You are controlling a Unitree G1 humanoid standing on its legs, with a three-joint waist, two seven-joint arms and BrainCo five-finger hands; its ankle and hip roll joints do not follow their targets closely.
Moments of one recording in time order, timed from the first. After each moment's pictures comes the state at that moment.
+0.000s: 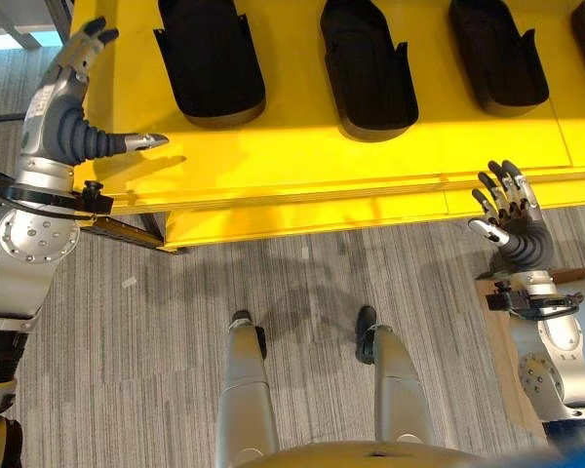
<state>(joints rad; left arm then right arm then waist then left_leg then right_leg) -0.25 1.03 0.13 -0.17 0.07 -0.23 0.24 0.04 -0.43 -0.05 -0.22 0.60 -0.26 0.04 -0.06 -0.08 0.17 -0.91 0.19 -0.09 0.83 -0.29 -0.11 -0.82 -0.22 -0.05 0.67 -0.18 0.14</state>
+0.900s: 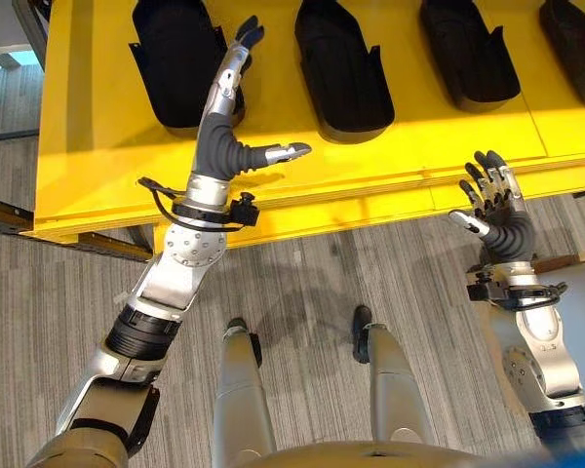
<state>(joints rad) -0.53 0.54 -0.21 -0.18 0.01 -0.27 0.32 0.00 -0.43 0.05 -0.22 0.53 -0.27 -0.08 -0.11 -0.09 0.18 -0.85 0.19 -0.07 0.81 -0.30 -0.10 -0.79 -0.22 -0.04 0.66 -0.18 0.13</state>
